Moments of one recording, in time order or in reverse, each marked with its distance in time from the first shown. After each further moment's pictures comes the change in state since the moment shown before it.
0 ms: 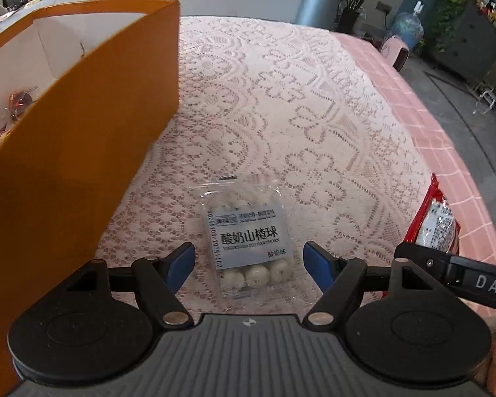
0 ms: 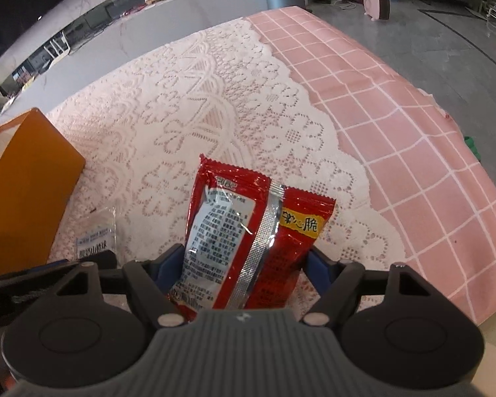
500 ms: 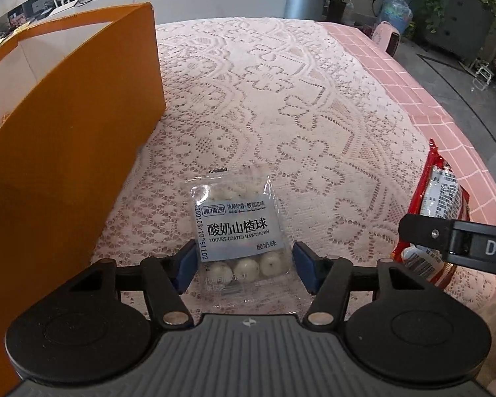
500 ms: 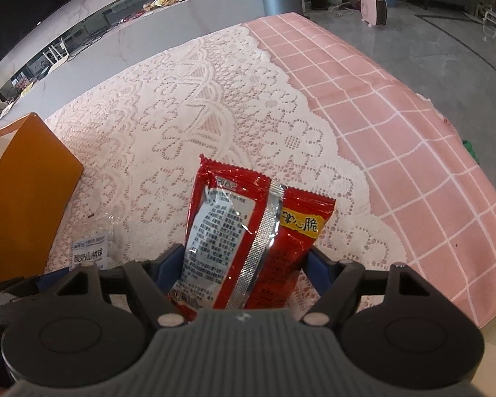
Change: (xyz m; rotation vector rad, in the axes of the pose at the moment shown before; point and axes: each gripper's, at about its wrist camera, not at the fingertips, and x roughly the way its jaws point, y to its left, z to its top) left arm 0.001 -0.011 -0.010 0.096 -0.019 0.025; right arm 0.000 0.003 -0.002 -0.010 -0.032 -0.012
